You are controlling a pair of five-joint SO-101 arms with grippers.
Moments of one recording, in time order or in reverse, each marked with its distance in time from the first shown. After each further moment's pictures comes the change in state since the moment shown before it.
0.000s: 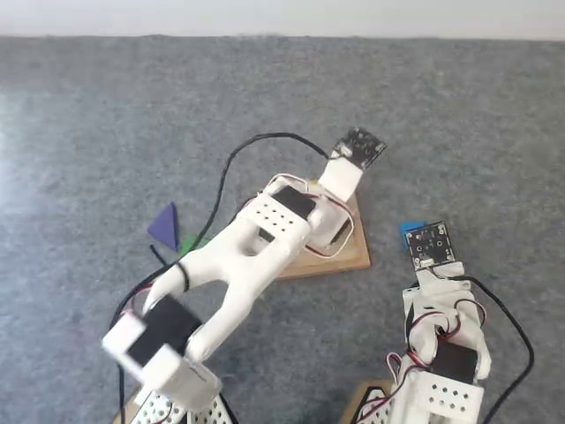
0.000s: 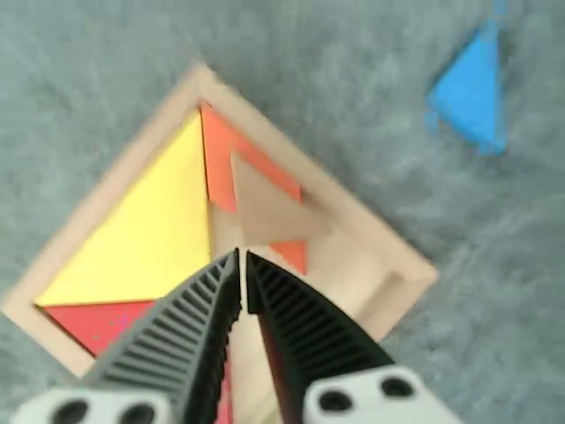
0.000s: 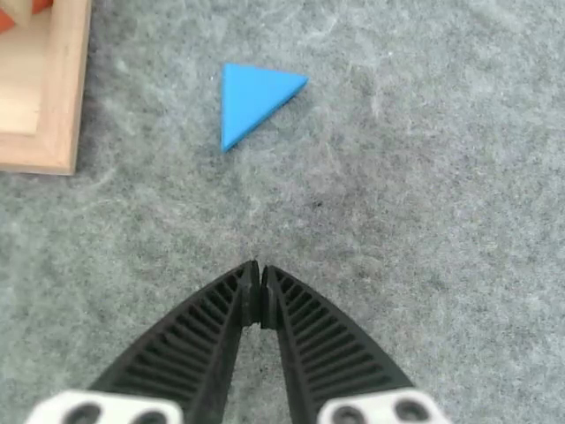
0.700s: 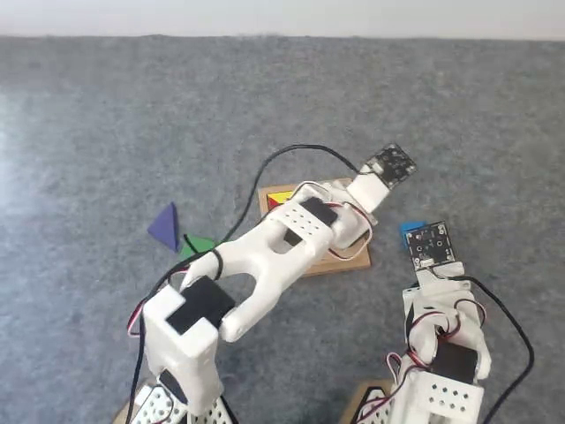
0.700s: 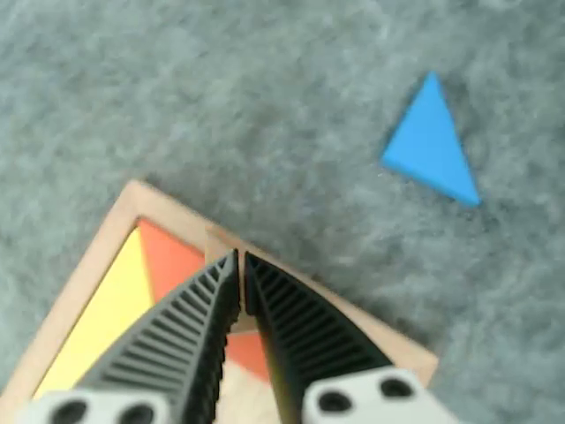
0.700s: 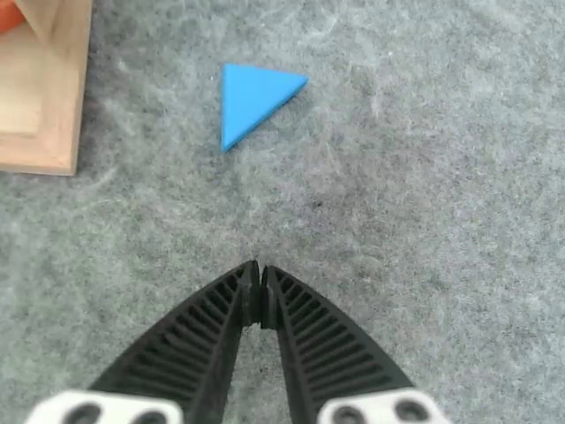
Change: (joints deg) left arm 4.0 13.4 -4.0 -14.7 -9.0; right arm 0.0 0.0 0.0 0.0 0.0
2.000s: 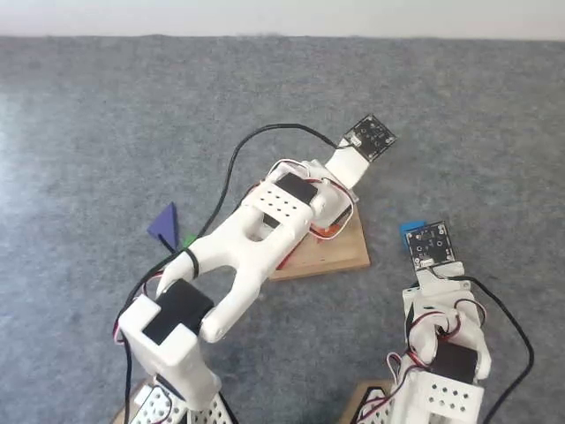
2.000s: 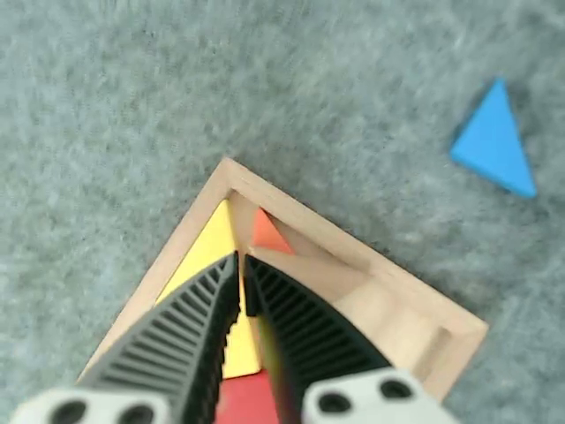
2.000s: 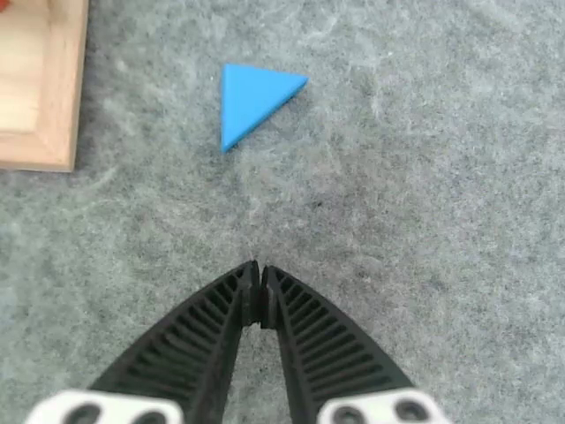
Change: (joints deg) left arm -6.1 -6.3 -3.1 10.2 -1.9; right arm 0.0 0.0 0.0 0.0 0.0
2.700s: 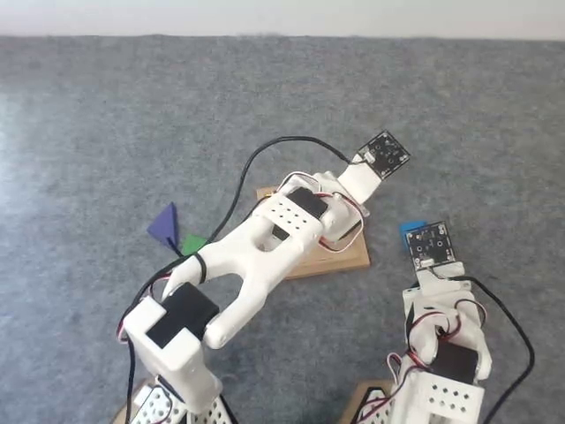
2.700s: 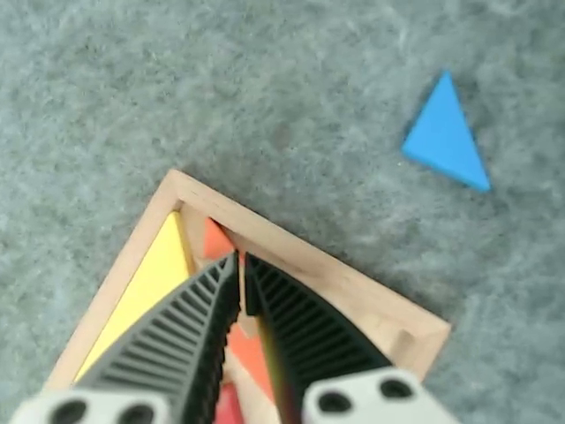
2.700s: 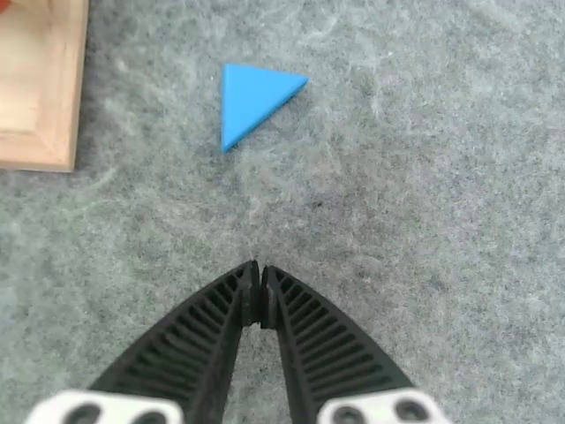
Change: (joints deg) left arm 3.6 0.0 3.7 -4.7 -0.2; right arm 0.0 0.0 0.0 0.0 0.0
